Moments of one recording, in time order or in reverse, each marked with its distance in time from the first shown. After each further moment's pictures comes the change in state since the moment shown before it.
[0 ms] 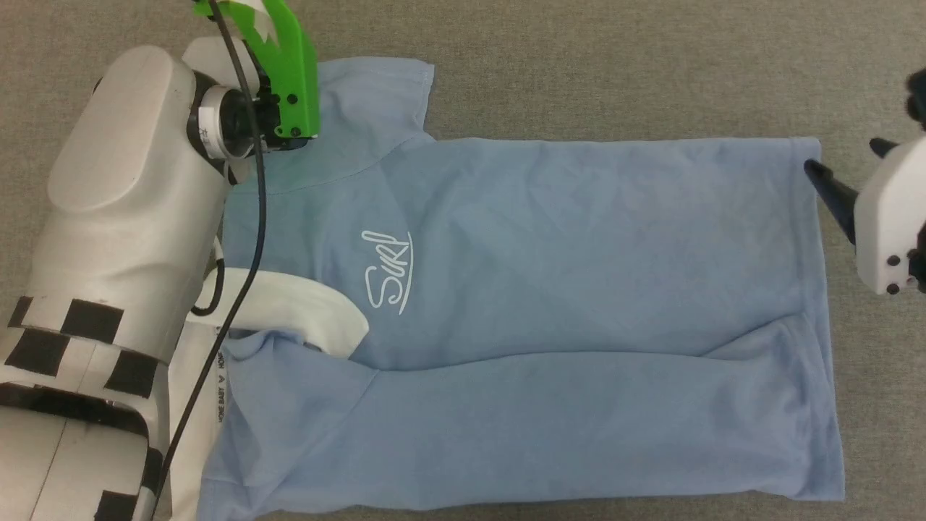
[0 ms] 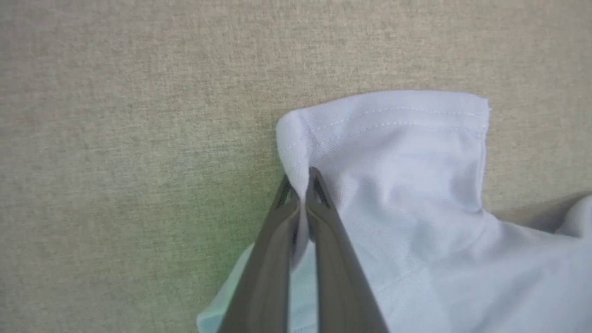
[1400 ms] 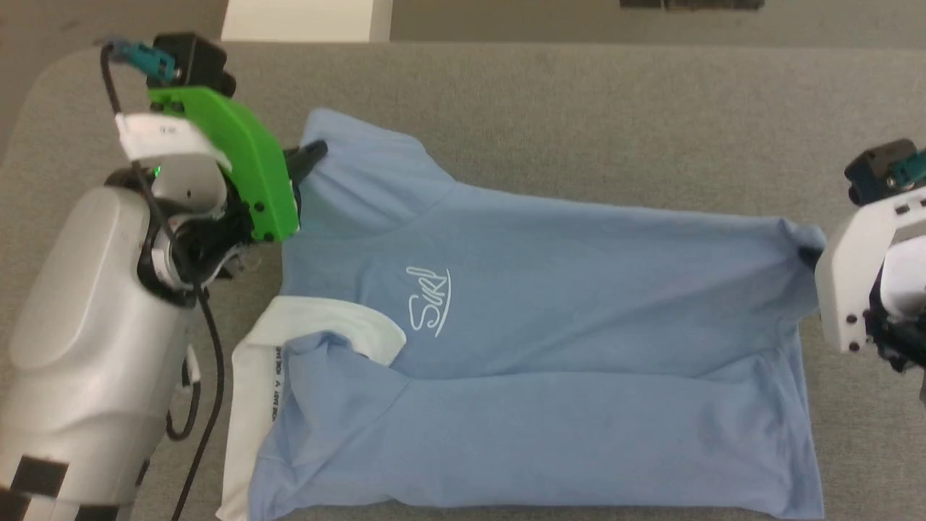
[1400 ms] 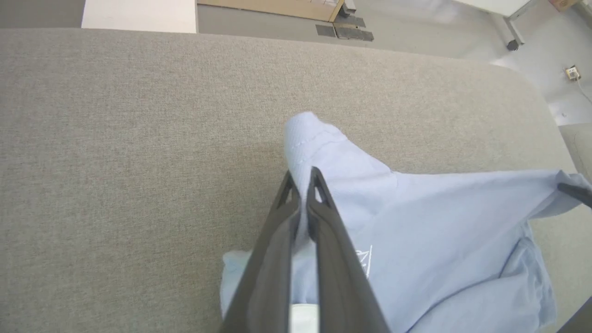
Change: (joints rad) left arm 0.376 0.116 0.124 -0.467 -0.168 -0.050 -0.142; right arm 0.068 0.007 0.052 0.213 0.022 0.000 -0.032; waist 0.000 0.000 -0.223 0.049
